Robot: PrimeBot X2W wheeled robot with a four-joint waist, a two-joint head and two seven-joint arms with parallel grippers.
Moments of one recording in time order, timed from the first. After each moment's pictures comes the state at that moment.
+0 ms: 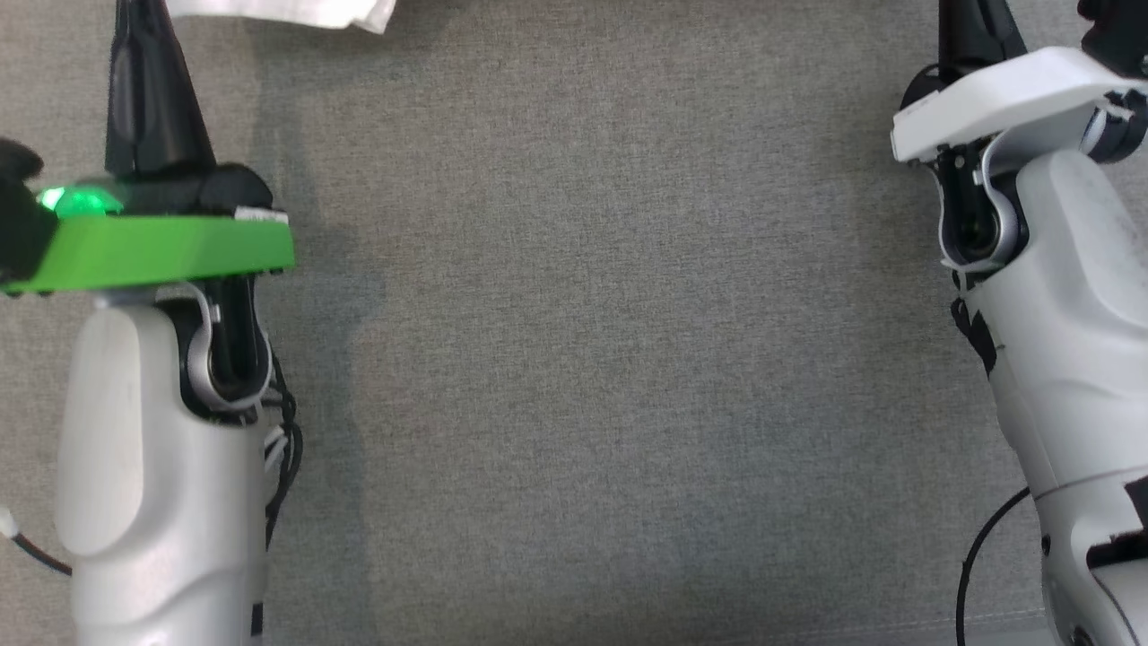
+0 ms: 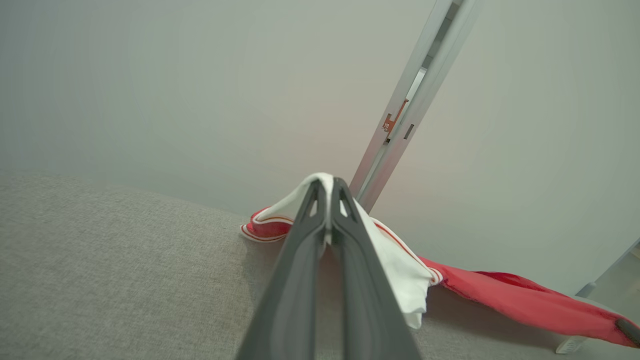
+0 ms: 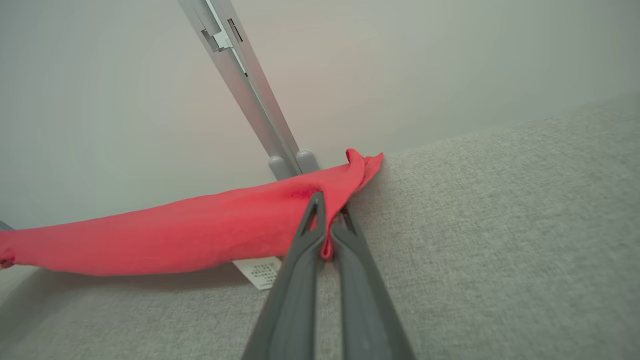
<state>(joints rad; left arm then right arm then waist) -0.65 0.07 -0.01 0.20 -0.50 -0.11 -0.26 -0.93 -0.17 0.12 0.70 0.52 0.13 -0.26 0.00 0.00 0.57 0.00</state>
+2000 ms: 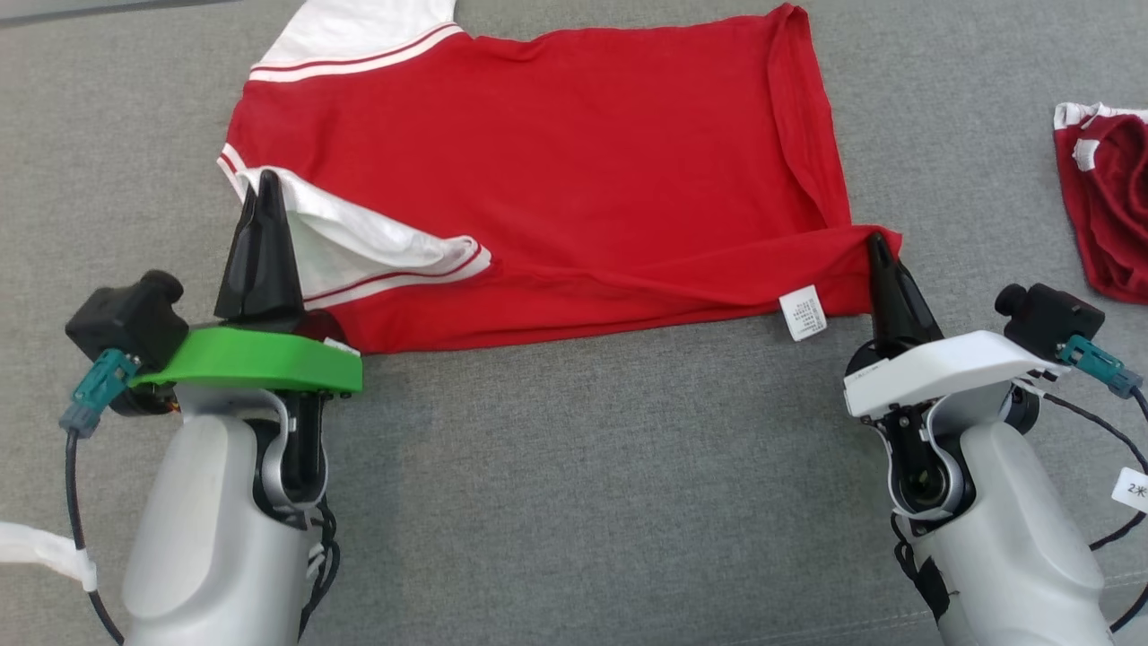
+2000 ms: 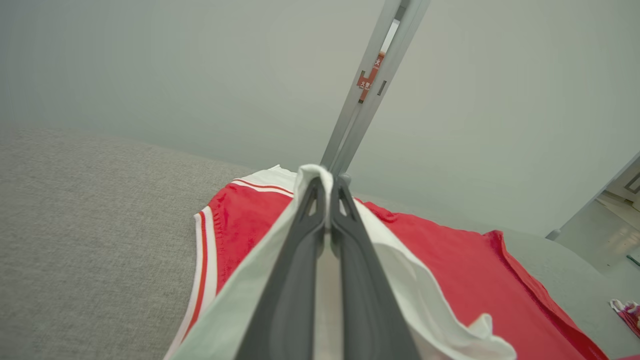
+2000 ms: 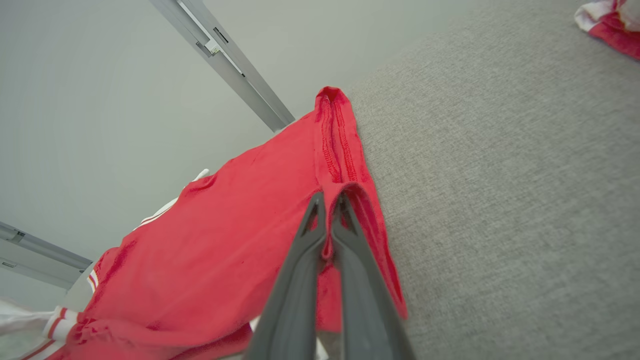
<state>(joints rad) -0.44 0.09 -0.12 0.28 -0.52 -0.05 -0.24 -0.38 -0.05 0.04 0.37 0.63 0.13 -0.15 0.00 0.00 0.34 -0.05</state>
